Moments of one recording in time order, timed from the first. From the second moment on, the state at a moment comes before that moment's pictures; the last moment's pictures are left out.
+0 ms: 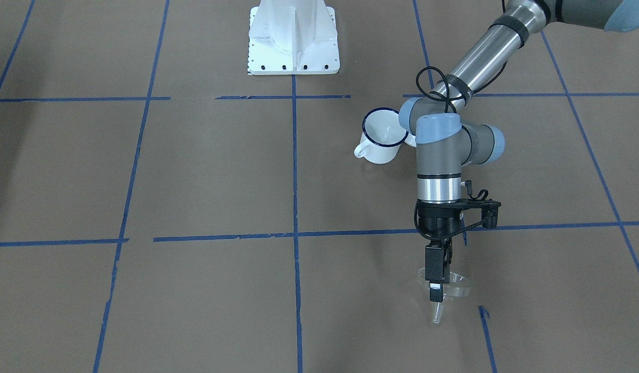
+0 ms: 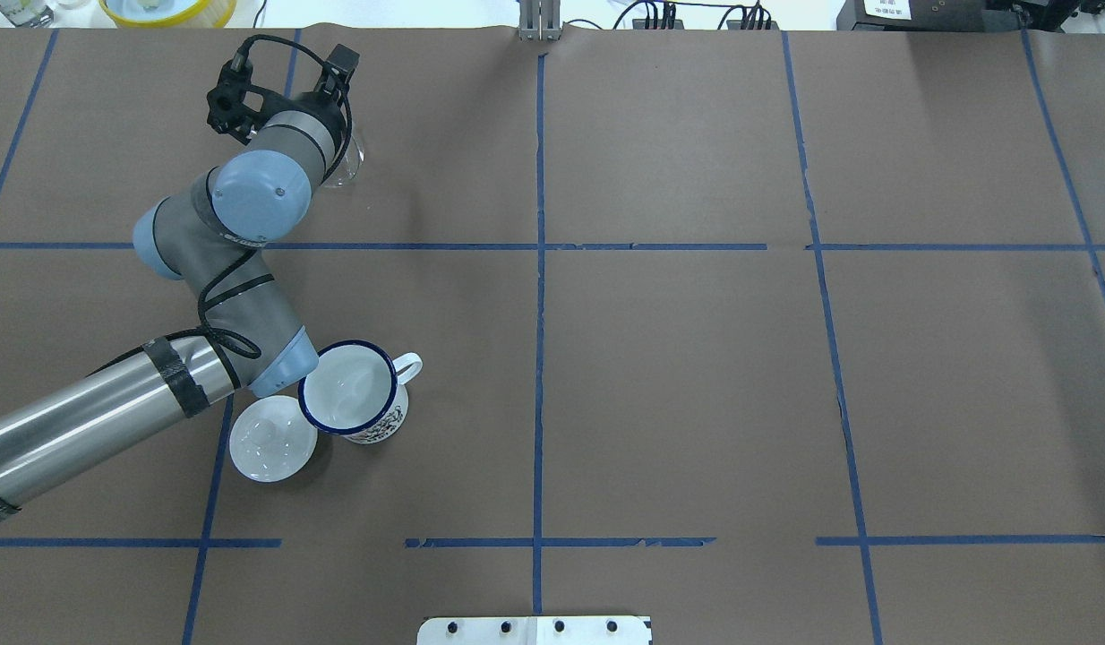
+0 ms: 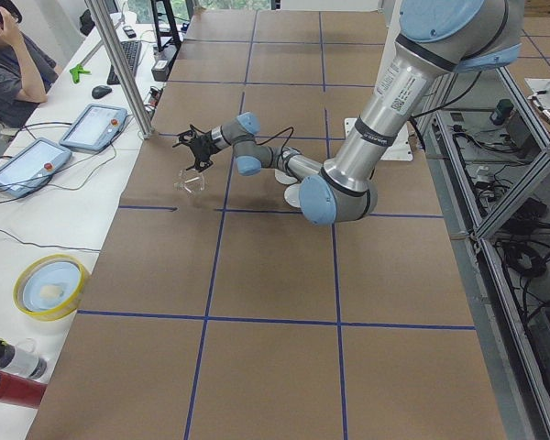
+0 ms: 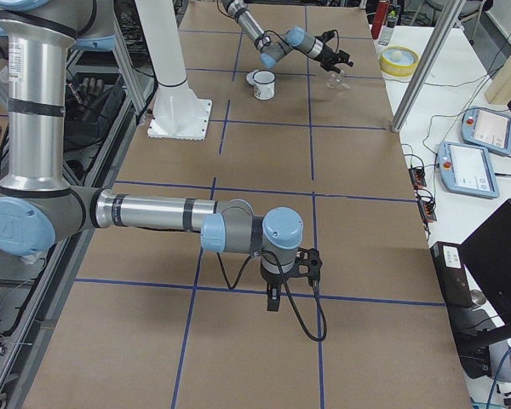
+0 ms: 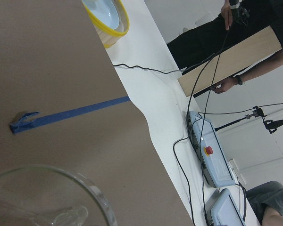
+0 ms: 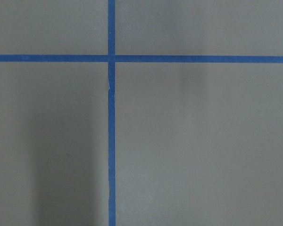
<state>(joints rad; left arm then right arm) -0.72 -2.20 -1.26 -2.43 -1.16 -2.01 1.57 -1.68 1.66 -1.57 2.29 0.01</state>
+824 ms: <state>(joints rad) -0.79 -1.89 -2.02 -1.76 -1.76 -1.21 1.57 -1.68 1.66 -1.57 2.29 0.01</state>
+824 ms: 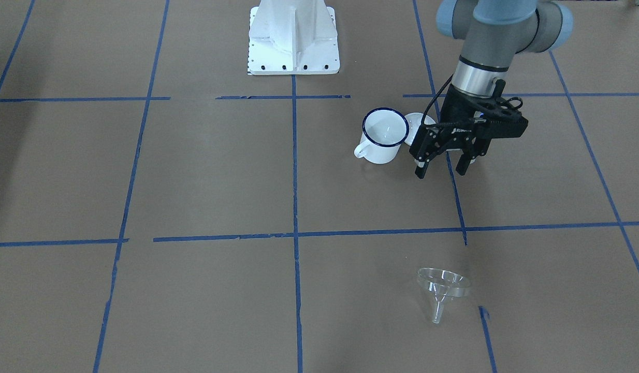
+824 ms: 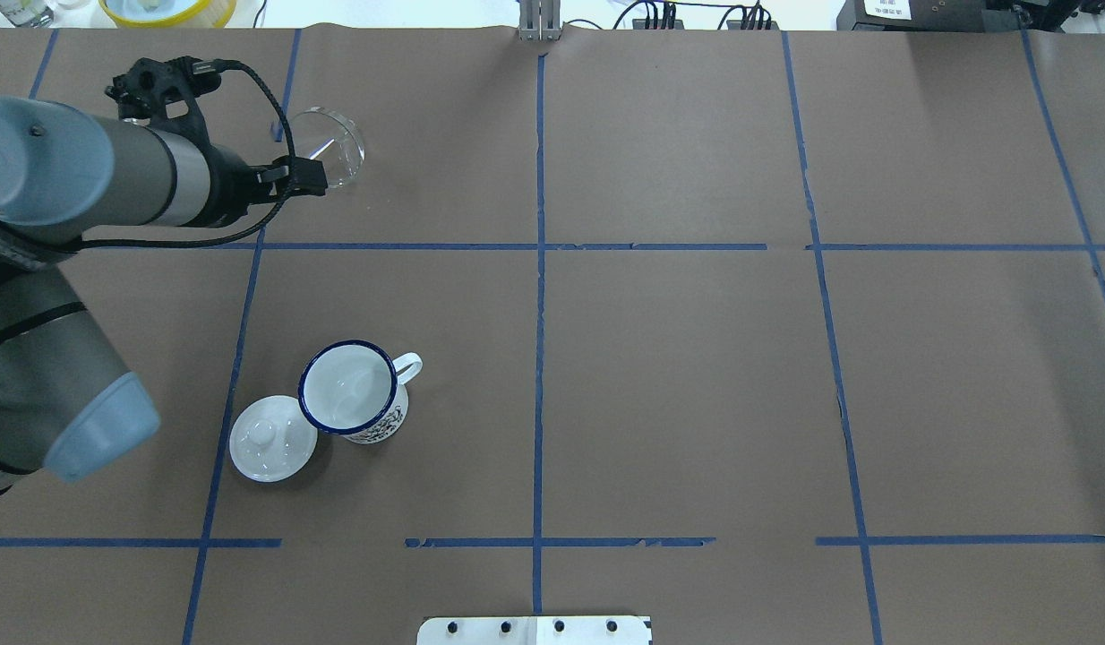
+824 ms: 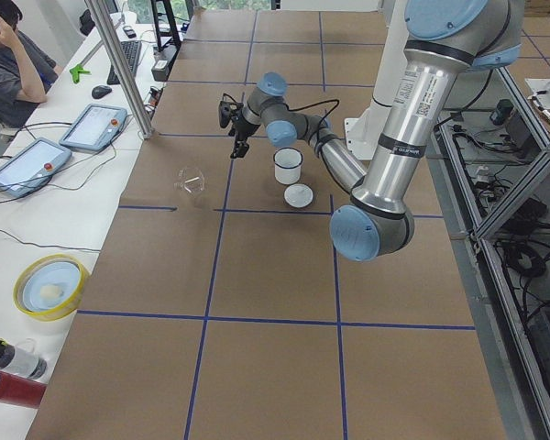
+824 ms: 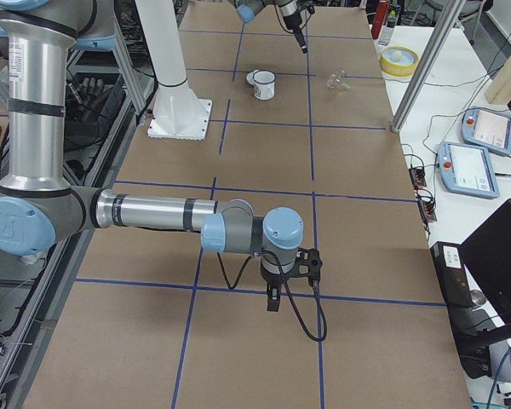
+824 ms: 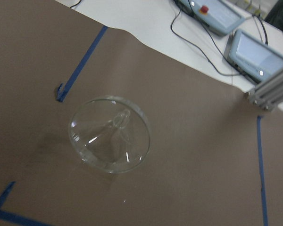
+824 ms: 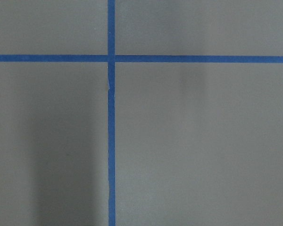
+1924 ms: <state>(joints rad) -0.56 -1.56 -2.14 -1.83 -1.88 -1.03 1.57 -1.68 1.66 -1.57 2.29 0.01</state>
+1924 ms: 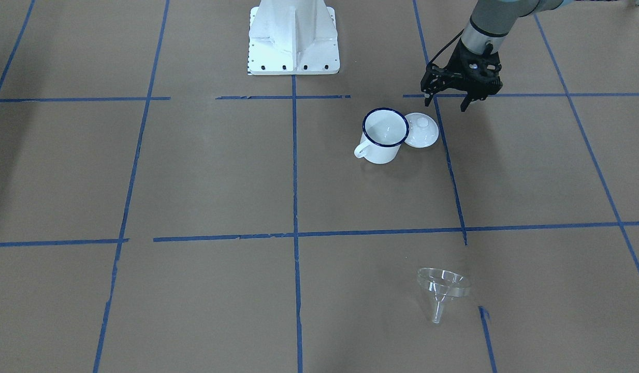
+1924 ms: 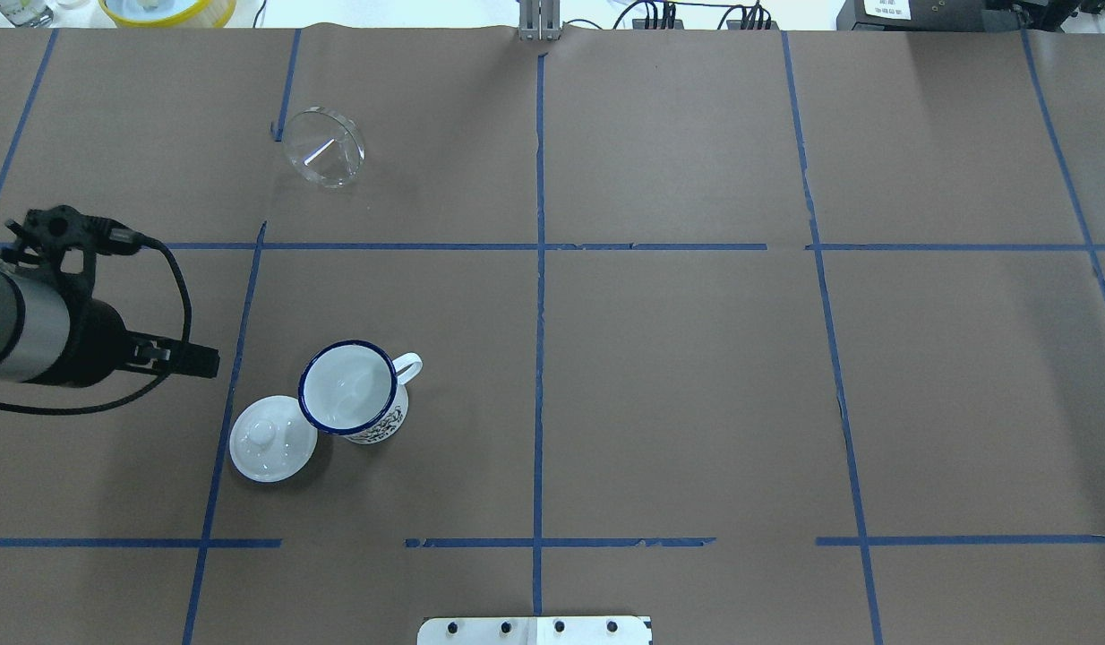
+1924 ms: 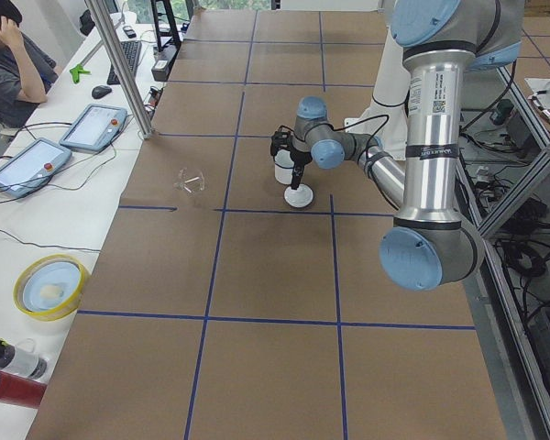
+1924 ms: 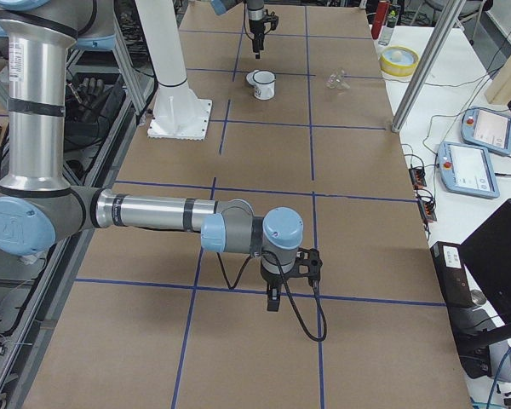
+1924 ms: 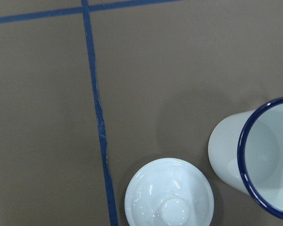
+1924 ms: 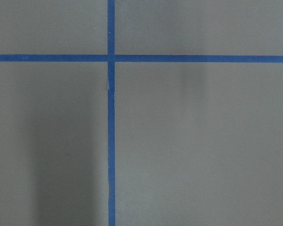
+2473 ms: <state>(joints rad) -0.54 -1.64 -2.02 -1.85 -1.88 -1.03 1.57 -1.68 1.66 -1.57 2.29 0.01</state>
